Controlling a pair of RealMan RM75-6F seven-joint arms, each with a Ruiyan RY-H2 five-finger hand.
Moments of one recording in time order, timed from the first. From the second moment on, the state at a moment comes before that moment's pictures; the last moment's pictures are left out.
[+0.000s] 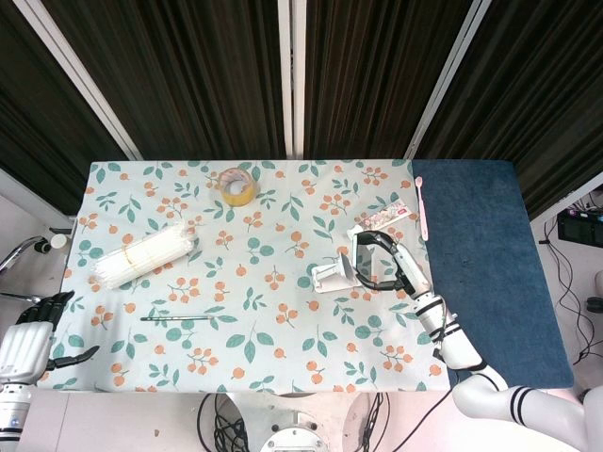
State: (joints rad) left arm -0.07 -1.22 0.00 -1.43 1.45 1.39 -0.02; right arm 0.59 -1.57 0.17 -1.32 -1.42 1.07 0.91
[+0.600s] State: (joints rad) left arm -0.07 -1.22 0.01 -1.41 1.45 1.38 -0.03; right arm 0.63 -1.61 0.19 -1.26 -1.42 0.99 0.99
